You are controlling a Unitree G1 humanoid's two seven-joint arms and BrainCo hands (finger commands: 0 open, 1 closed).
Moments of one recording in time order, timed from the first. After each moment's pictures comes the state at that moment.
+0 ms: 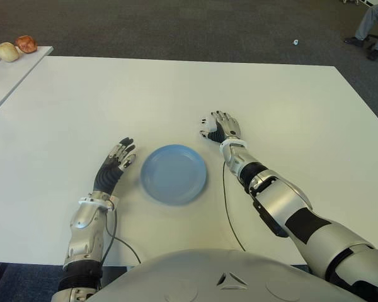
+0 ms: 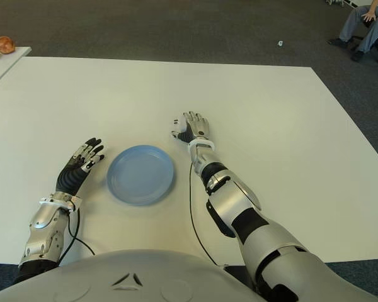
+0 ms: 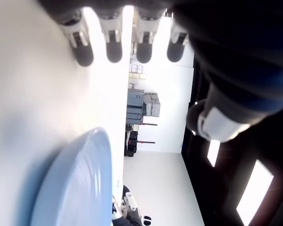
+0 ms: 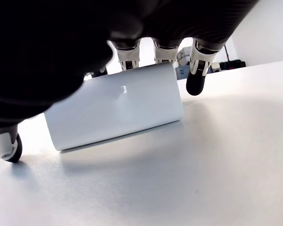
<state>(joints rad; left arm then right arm) 0.28 0.18 0.16 0.18 -0.28 -0.27 -0.39 -0.76 -0.03 0.57 1.32 -0.69 0.09 -0.45</state>
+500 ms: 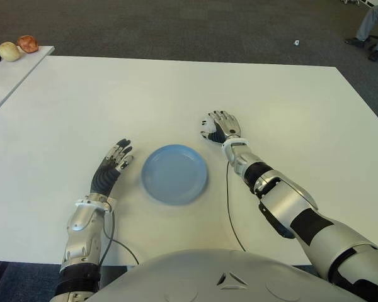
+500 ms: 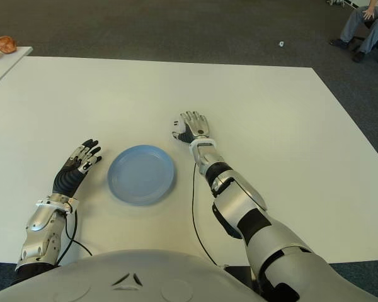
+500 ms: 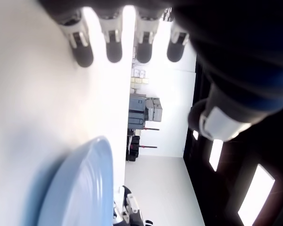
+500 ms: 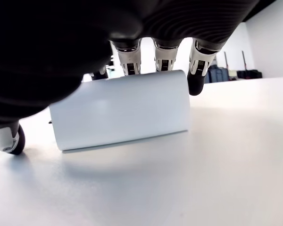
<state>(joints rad) 0.29 0.18 0.18 0.16 -0.27 -0.25 -0.39 -0.74 -0.11 0.69 1.25 -0.77 0.06 -0.43</state>
